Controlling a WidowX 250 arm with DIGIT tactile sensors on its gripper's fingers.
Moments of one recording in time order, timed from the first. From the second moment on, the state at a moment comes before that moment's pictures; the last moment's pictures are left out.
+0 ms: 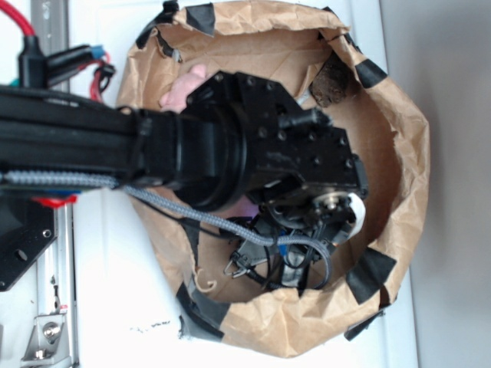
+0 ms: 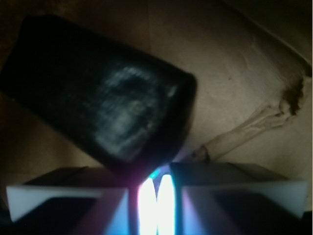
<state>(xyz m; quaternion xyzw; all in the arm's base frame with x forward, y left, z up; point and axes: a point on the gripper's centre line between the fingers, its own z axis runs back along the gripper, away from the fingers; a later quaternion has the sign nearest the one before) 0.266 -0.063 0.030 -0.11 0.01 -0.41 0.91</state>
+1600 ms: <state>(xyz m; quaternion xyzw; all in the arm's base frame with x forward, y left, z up) 0.271 -0.063 0.056 -0.10 -0.10 -0.57 0.81</state>
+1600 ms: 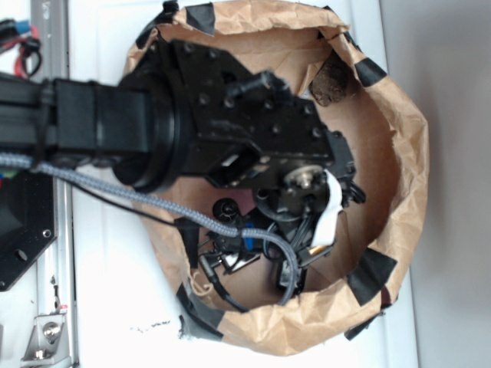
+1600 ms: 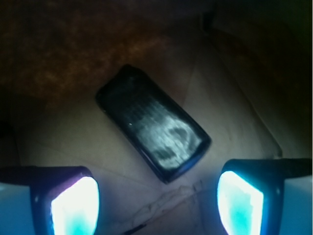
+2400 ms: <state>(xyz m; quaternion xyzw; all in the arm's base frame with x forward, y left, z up) 0.283 -0.087 0.042 -0.06 -0.13 -0.64 0.75</state>
